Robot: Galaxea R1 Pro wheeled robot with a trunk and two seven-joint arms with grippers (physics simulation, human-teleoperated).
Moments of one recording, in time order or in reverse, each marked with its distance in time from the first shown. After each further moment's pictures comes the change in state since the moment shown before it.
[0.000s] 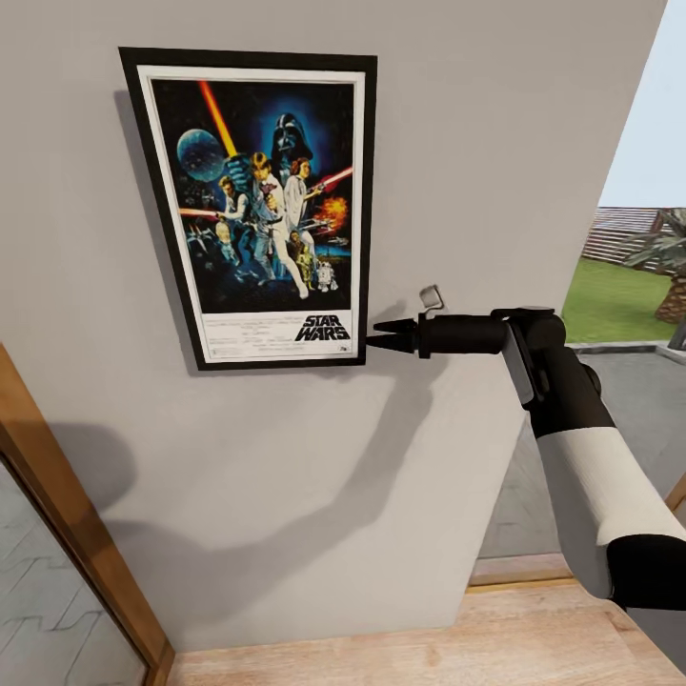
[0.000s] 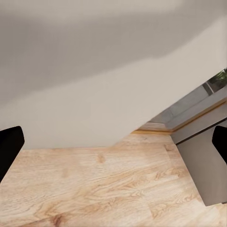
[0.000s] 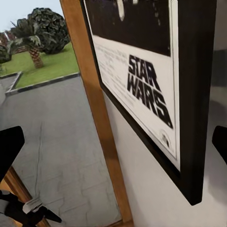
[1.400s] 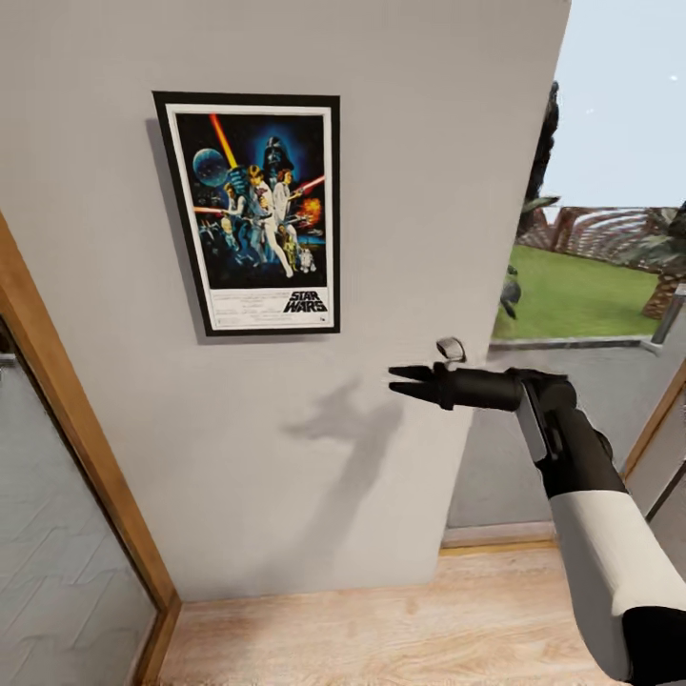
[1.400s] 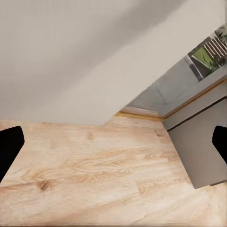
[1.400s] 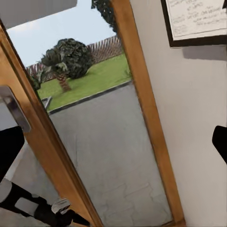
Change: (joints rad) left arm 0.000 0.000 0.000 0.000 0.001 0.001 0.000; right arm 0.221 -0.018 -0.118 -0.028 -0.045 -0.074 0.110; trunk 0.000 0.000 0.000
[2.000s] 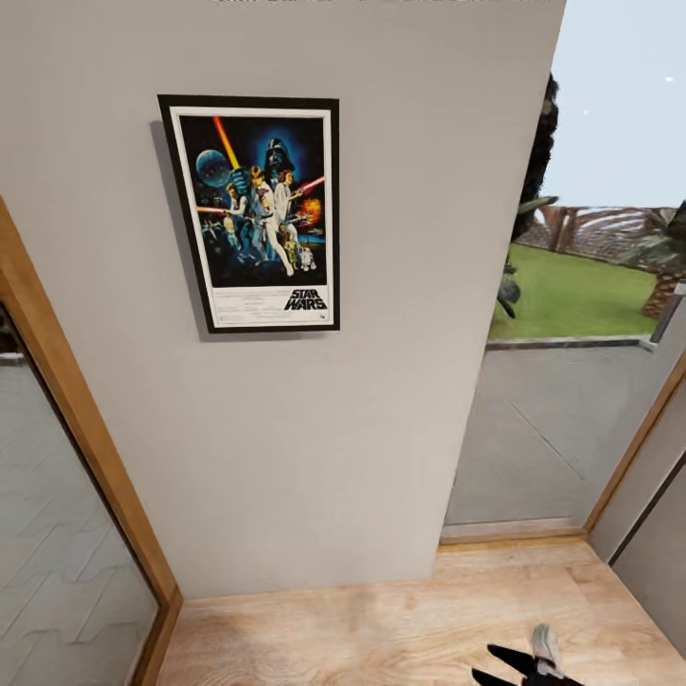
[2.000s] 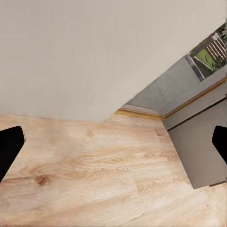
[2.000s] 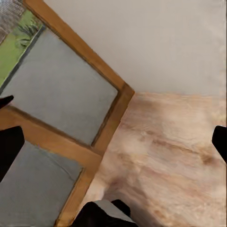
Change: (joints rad) left arm 0.000 -0.020 -0.001 0.002 0.000 0.003 0.027; right arm 0.691 -0.137 -0.299 0.587 0.144 -0.721 -0.150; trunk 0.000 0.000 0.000
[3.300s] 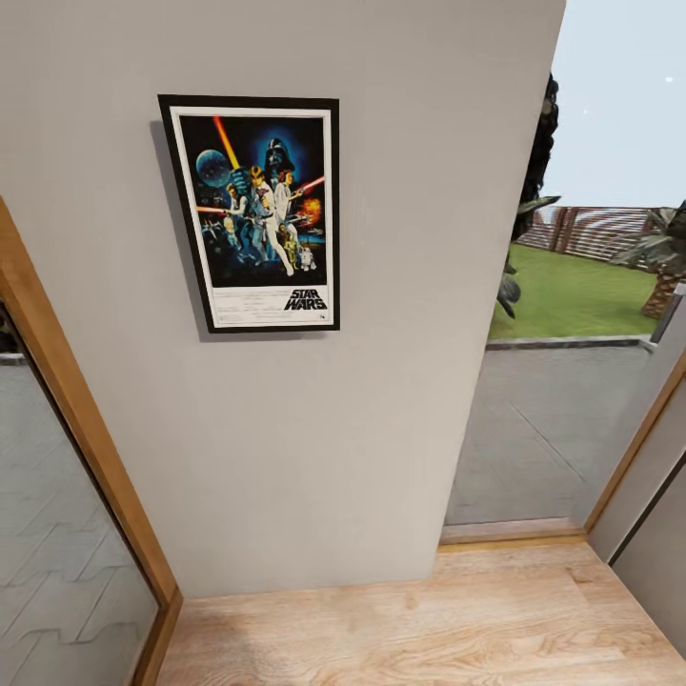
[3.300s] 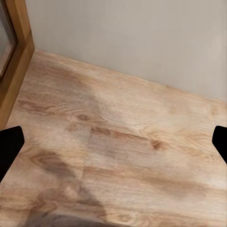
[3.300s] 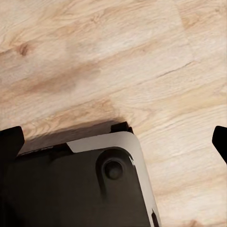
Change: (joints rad) left arm 0.000 -0.071 -0.027 -0.005 -0.168 -0.008 0.750; right arm 0.008 0.094 -0.001 0.588 0.014 -0.202 -1.073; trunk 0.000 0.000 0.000
